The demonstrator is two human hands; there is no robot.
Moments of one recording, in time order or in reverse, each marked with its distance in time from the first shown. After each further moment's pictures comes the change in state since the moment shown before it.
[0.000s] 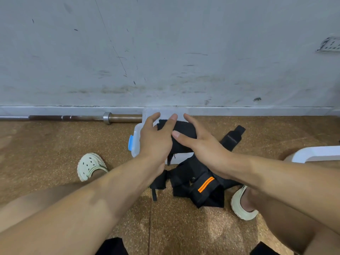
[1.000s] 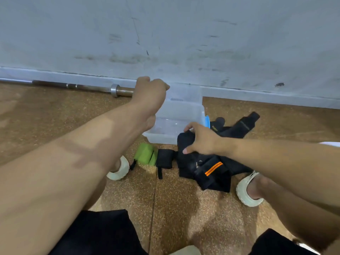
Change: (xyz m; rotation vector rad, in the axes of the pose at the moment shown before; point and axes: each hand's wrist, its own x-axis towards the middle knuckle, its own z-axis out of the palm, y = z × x) left_hand 0.053 0.028 -0.046 0.172 0.043 -0.100; right_hand 0.091 0.109 0.021 -0.645 -0.201 0.171
